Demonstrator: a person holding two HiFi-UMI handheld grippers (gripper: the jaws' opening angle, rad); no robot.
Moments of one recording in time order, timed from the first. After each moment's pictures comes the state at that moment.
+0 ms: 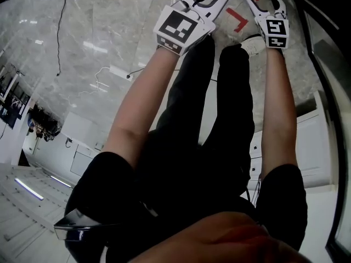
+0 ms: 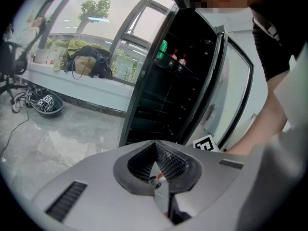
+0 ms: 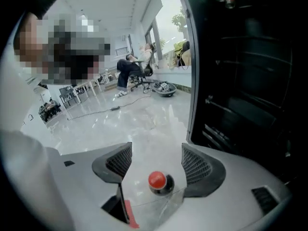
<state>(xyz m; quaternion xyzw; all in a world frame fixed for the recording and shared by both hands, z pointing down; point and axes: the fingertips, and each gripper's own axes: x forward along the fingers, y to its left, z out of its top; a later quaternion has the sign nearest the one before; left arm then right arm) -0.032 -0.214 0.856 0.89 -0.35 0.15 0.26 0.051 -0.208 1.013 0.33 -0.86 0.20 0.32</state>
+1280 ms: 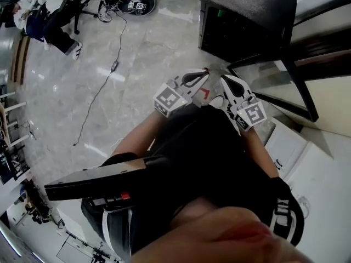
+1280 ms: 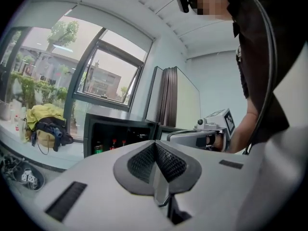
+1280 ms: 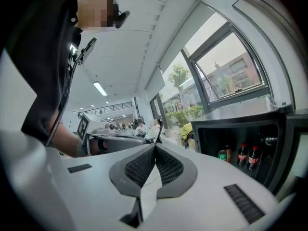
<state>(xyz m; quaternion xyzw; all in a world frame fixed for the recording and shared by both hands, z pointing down) 0.033 -0.133 0.249 0.96 -0.23 0.05 0.14 0.075 -0.124 0.246 0.36 -0.92 0.14 0.02</state>
